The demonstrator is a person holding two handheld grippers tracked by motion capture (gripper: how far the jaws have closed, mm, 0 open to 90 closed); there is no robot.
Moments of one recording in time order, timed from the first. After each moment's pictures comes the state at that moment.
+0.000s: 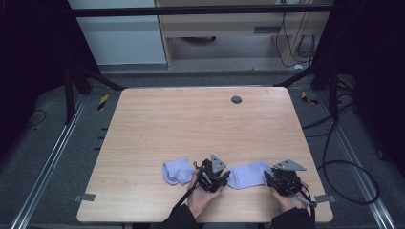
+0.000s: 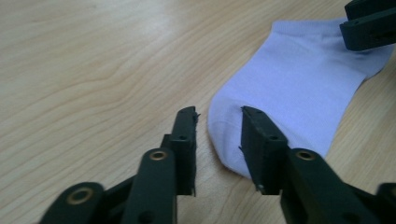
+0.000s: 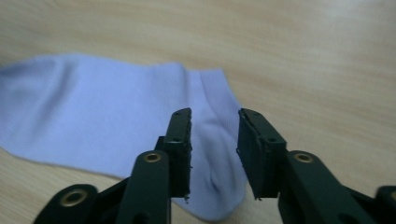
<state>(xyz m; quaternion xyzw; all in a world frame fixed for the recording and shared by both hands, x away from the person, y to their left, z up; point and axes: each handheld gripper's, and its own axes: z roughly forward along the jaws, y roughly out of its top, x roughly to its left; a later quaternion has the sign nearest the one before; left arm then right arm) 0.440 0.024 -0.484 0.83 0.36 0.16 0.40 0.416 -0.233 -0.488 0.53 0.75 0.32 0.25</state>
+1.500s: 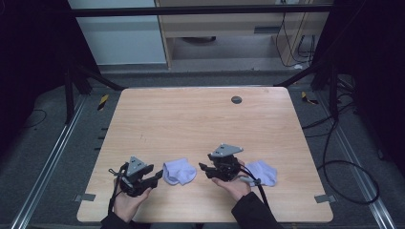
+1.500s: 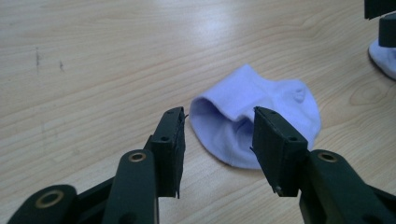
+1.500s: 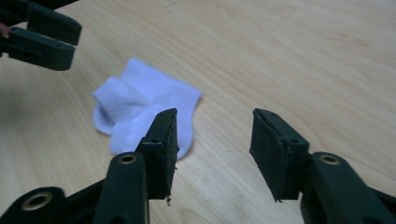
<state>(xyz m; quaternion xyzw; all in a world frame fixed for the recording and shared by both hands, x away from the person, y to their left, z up) 0.417 0.226 -0.461 0.78 0.46 0.20 0.39 0.460 -0.071 -0.457 0.34 0.82 0.44 0.15</state>
